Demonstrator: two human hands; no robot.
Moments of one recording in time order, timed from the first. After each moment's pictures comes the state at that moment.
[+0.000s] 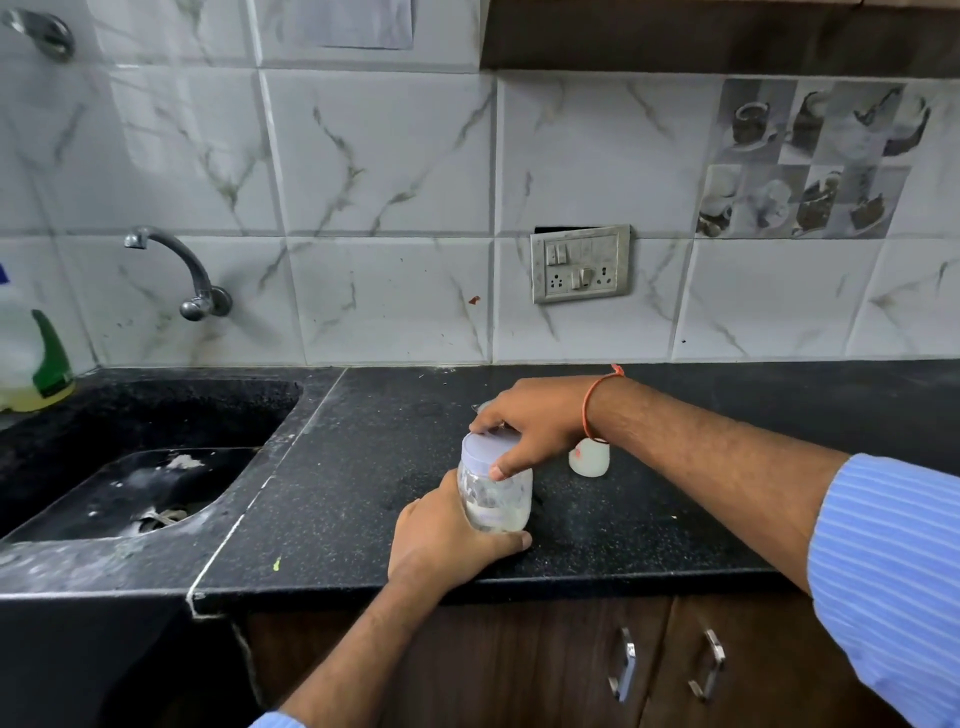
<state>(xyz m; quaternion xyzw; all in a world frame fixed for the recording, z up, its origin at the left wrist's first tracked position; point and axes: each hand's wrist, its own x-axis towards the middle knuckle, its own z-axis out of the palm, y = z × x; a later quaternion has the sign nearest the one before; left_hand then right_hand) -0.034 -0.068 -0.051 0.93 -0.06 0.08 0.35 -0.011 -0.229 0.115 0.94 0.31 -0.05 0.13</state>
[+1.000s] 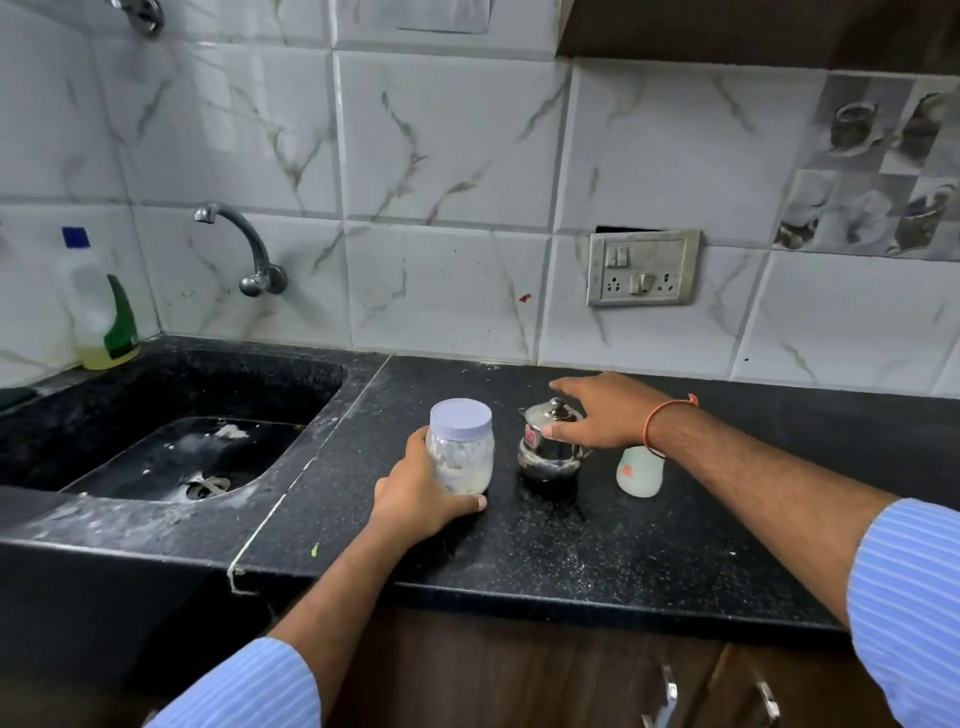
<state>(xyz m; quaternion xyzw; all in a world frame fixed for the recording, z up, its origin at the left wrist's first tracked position) 0.022 0.004 -0.053 0.91 0.02 0.09 0.40 0.049 -0.255 0.092 0.99 0.16 0.02 0.00</state>
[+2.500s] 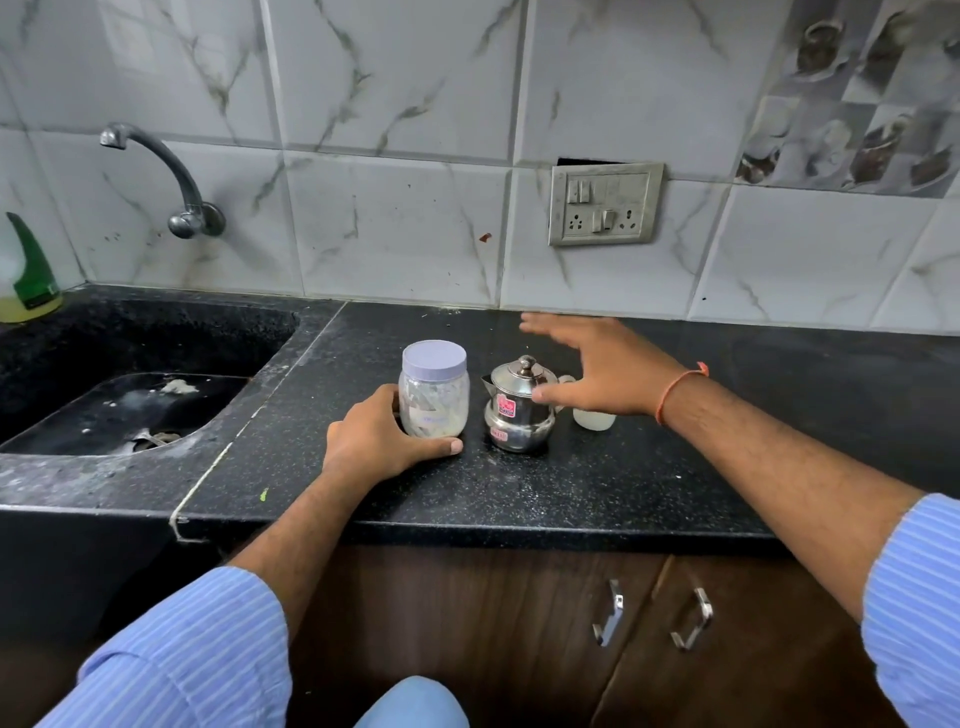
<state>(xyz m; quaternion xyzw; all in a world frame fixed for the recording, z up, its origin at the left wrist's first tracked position) 0.023 -0.004 -0.051 0.94 0.01 0.09 0.32 0.008 -0.299 0.074 0.96 0.25 0.12 -0.11</state>
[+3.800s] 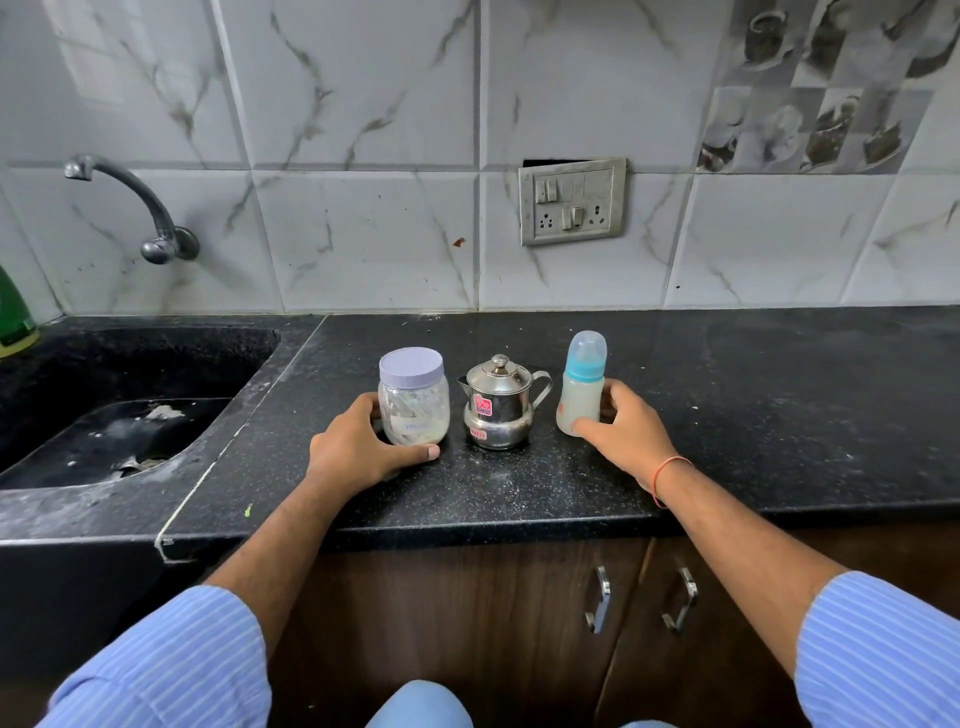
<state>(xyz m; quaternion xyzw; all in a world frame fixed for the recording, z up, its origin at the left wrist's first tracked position) 0.021 -0.002 -0.054 0.93 0.01 0.09 0.35 0.000 -0.351 -0.042 0.88 -0.06 0.14 -0.44</state>
